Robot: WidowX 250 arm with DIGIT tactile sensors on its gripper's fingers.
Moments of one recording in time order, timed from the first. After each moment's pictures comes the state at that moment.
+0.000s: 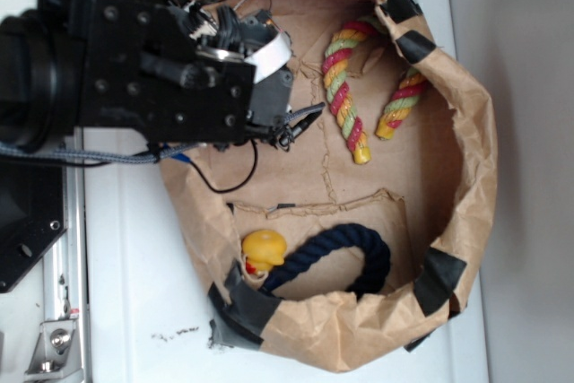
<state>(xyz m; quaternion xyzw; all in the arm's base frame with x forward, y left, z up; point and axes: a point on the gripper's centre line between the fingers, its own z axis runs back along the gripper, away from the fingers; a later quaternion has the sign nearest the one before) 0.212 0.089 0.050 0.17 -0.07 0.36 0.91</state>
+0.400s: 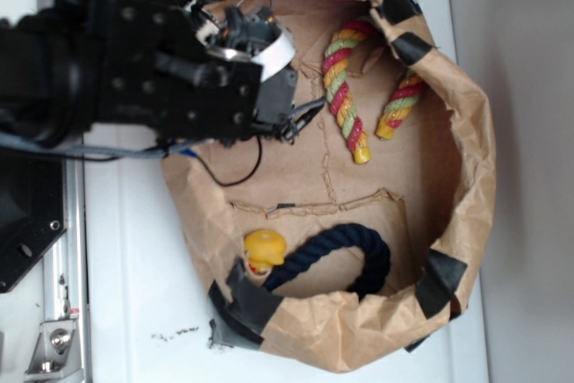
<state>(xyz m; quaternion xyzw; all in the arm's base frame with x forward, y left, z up) 0.212 0.097 0.042 0.18 -0.07 0.39 0.90</state>
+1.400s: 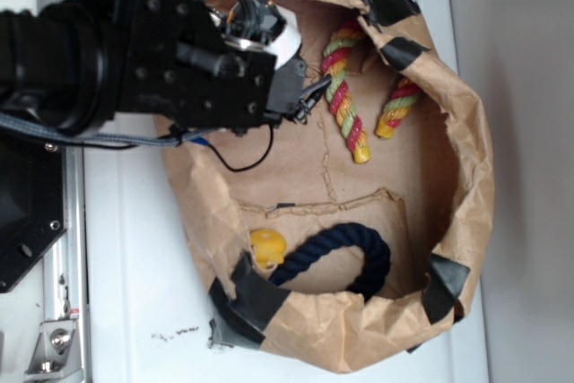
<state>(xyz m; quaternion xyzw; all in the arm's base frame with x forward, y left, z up) 0.209 0.110 0.040 0.20 -0.08 0.45 0.87</state>
